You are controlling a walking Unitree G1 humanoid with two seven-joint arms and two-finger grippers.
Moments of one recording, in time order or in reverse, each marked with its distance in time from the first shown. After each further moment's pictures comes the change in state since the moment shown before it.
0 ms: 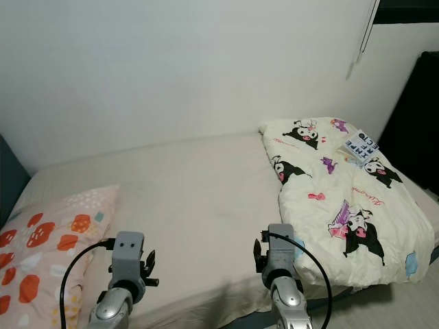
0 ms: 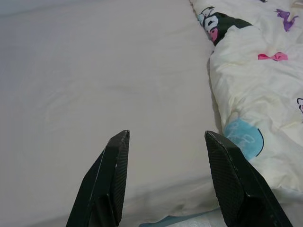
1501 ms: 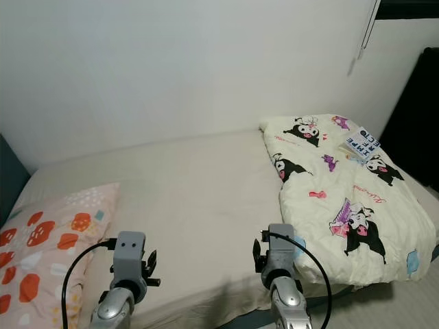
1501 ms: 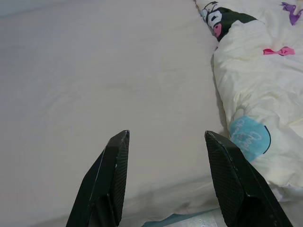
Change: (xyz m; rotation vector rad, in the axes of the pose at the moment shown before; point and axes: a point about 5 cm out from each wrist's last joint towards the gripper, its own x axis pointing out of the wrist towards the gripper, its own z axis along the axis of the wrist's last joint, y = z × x) left arm 0.000 -0.002 0.000 -0.006 0.004 -0.002; right arm 0.000 0.002 0.000 0.017 0.002 0.011
